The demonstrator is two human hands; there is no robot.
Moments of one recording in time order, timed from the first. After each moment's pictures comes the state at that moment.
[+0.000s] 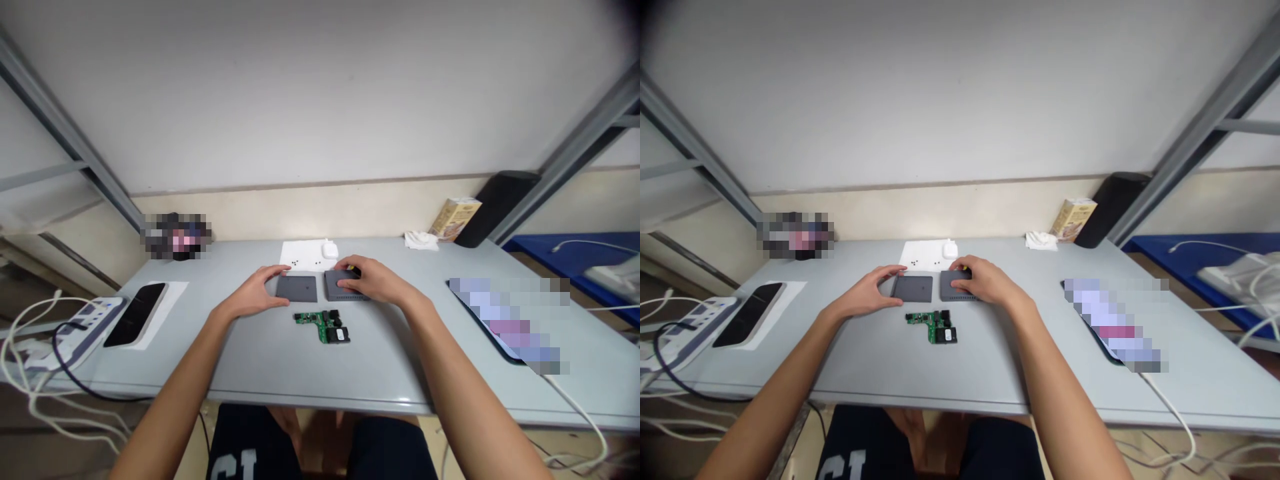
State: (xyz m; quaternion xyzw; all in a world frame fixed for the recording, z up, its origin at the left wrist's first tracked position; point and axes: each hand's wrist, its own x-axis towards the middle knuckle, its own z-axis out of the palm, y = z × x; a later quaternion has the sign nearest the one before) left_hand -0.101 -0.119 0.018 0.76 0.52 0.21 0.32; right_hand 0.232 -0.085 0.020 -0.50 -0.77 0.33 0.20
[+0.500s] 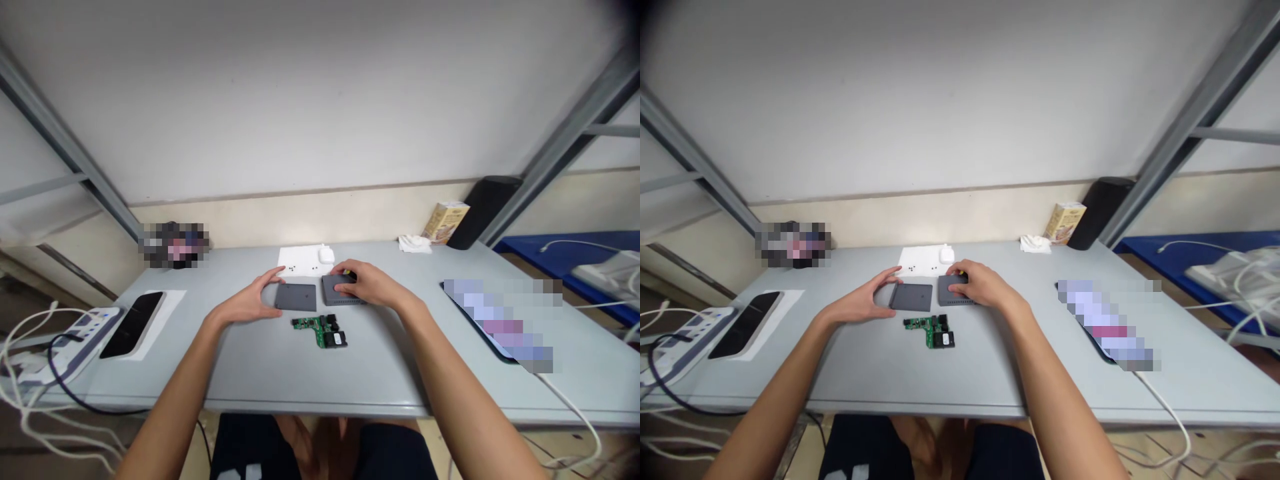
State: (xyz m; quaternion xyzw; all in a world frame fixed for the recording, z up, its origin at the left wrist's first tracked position) left_hand -0.106 -0.123 0.030 0.77 0.50 0.17 0.37; right_hand 0.231 -0.089 0.022 -0.50 -0.78 0.32 0.22
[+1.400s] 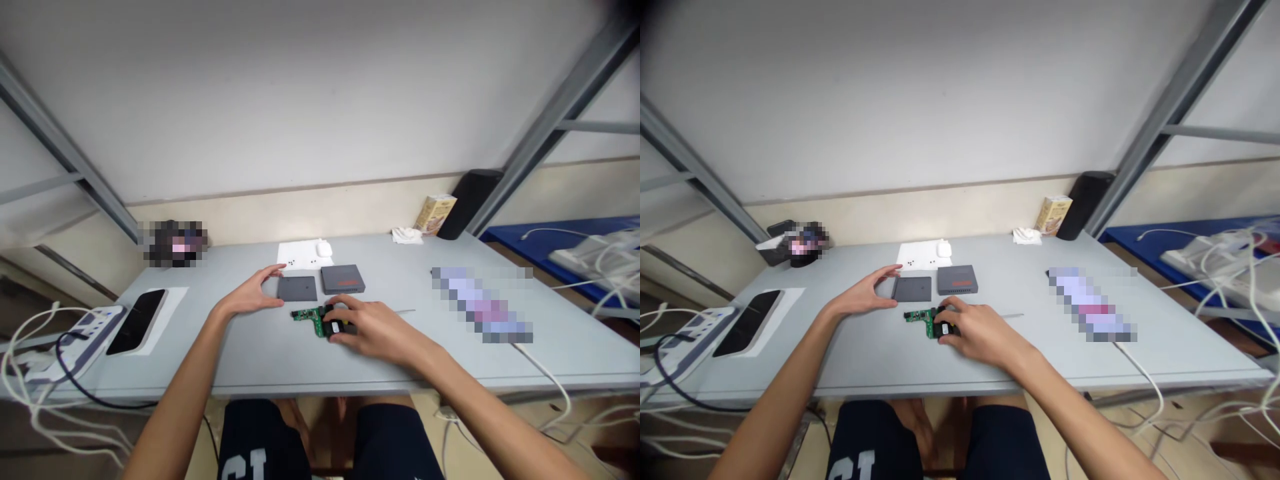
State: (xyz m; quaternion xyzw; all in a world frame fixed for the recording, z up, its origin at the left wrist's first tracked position) left_hand -0.115 -0.112 0.014 0.77 0.47 0.20 0.38; right_hand 0.213 -0.199 0.032 -0.43 -0.89 0.16 0.08
